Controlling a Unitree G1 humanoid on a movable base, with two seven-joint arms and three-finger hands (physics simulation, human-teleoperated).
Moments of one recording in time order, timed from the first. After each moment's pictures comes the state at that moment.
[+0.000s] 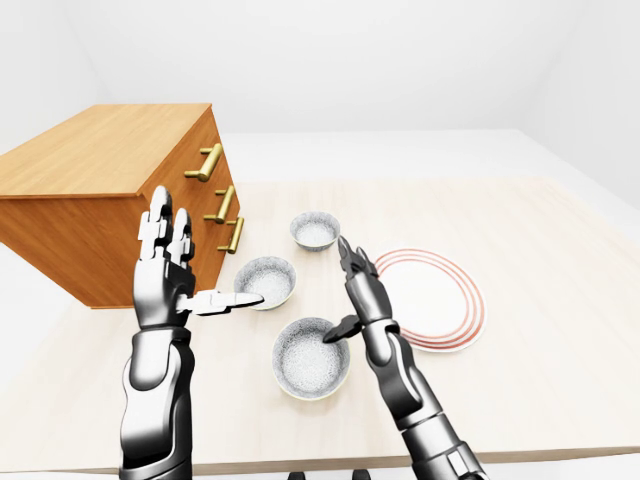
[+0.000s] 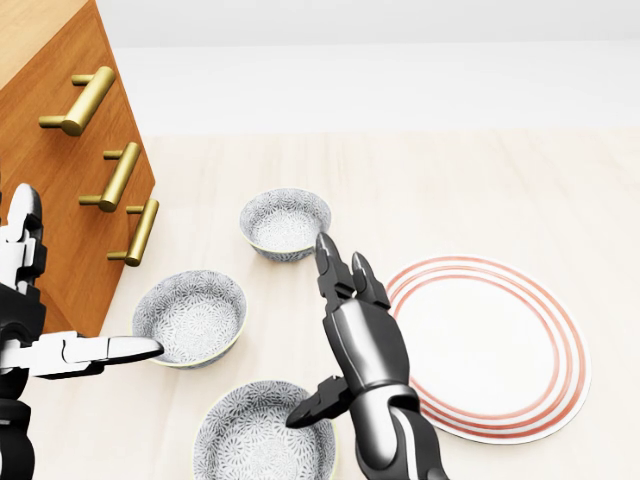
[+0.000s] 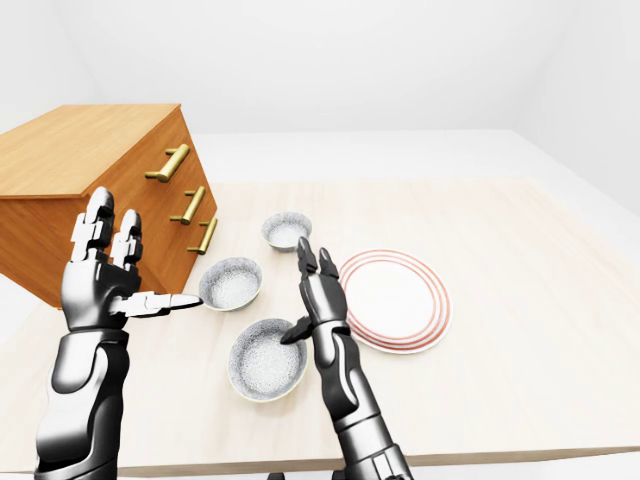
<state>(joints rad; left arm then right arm) -0.05 0.10 0.23 -0.40 -0.13 0.09 -0.07 -0.20 0.11 0.23 0.19 -0.85 0.09 -0.10</state>
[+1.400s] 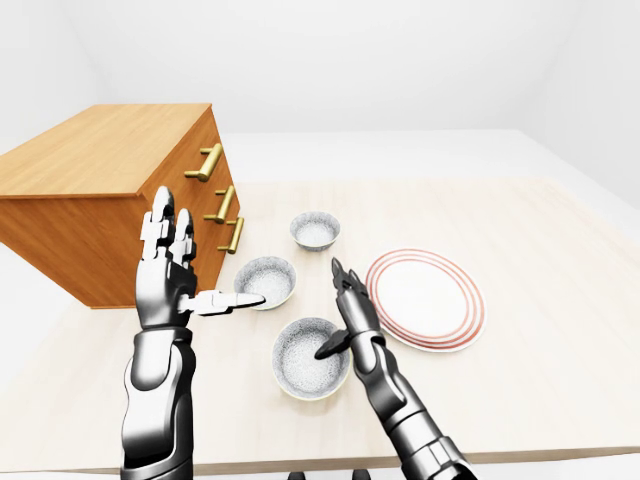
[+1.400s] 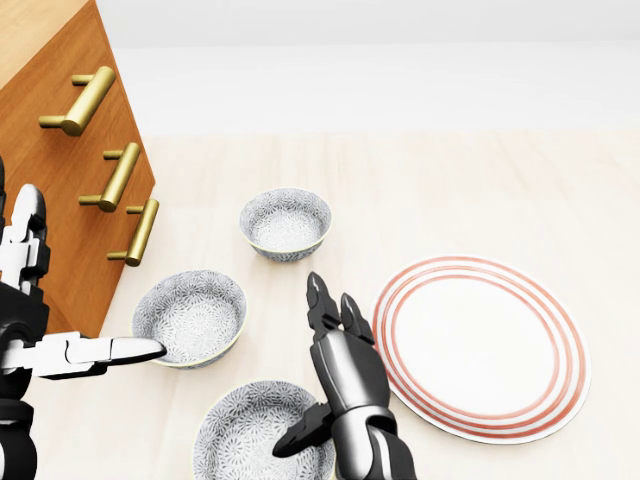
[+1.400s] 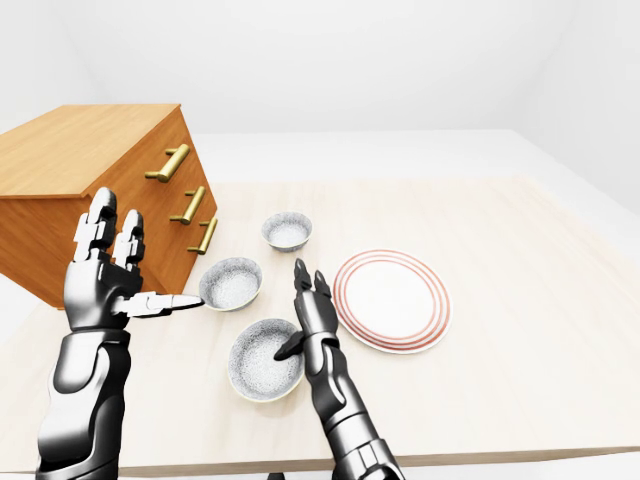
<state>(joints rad) -0.05 0.10 0.22 -0.40 -0.13 0.09 -0.07 -0.24 0.15 0.24 0.45 -0.79 0.09 -0.20</state>
